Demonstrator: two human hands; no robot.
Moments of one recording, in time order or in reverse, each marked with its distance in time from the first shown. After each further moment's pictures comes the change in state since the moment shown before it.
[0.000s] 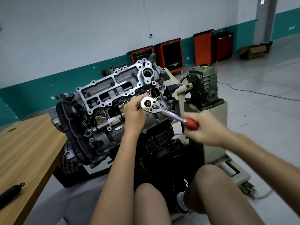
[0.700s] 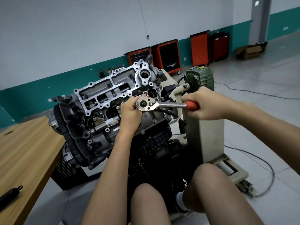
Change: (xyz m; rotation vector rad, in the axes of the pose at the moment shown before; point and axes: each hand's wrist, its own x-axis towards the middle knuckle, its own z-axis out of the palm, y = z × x) left_hand 0.004 0.008 -0.007 0.034 -0.084 0.060; right_hand 0.037 0.000 -0.049 -0.276 -0.144 -0.091
